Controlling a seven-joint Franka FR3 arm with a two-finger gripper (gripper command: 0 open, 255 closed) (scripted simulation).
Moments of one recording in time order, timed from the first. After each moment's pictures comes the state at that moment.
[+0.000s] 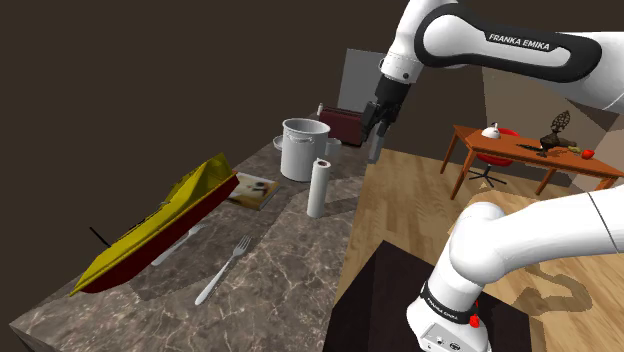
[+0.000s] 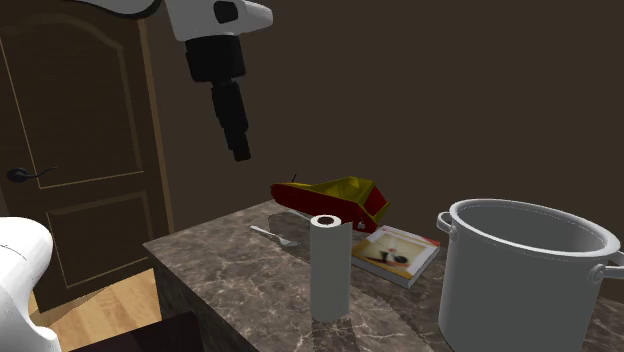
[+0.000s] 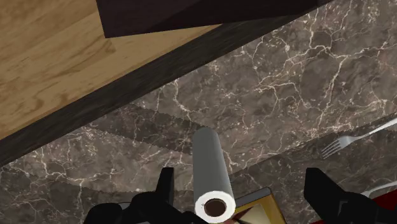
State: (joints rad) arm -0.02 -0.83 -0.05 -2.33 -0.02 1.66 0.07
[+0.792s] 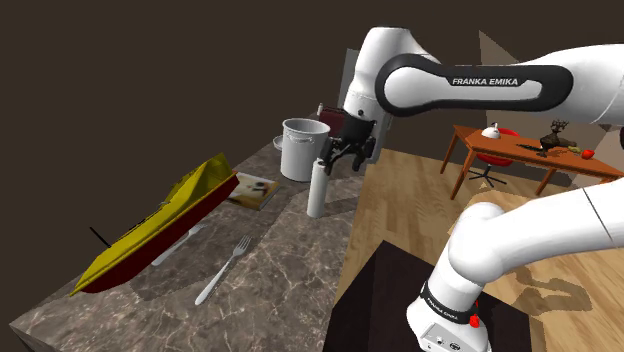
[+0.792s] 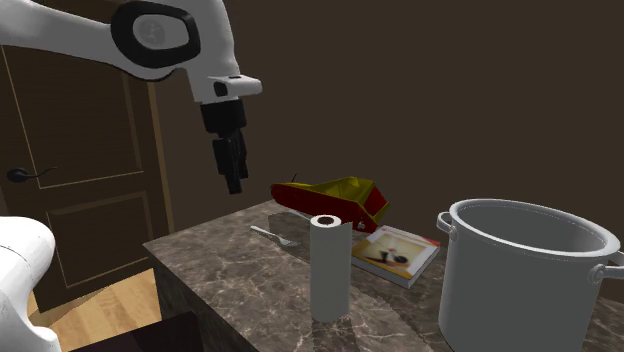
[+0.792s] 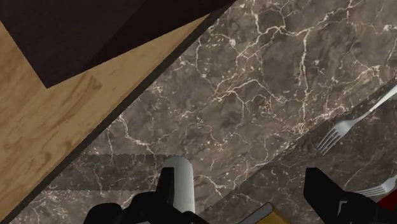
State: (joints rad) arm -0.05 -0.77 0.22 -2.48 0.11 1.85 0.51
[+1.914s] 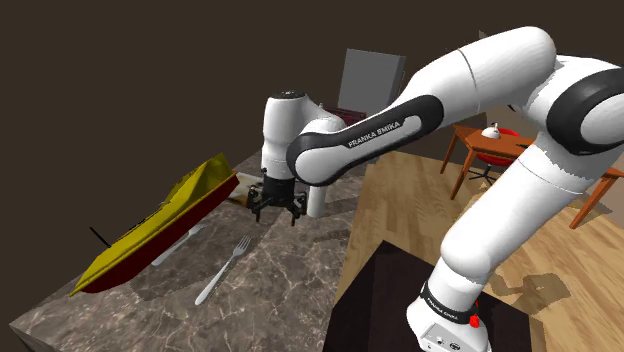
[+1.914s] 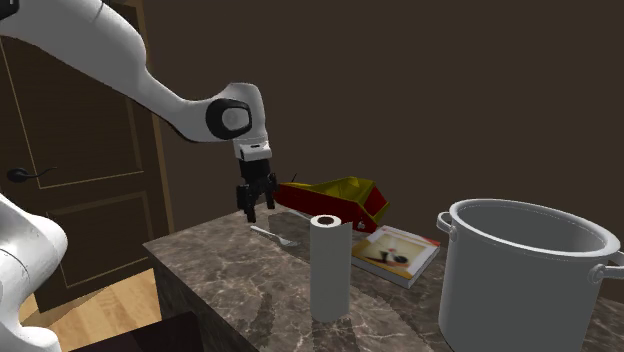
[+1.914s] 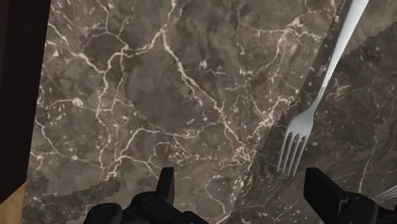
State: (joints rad) arm -0.23 -0.22 0.70 -2.33 0.06 2.21 1.36
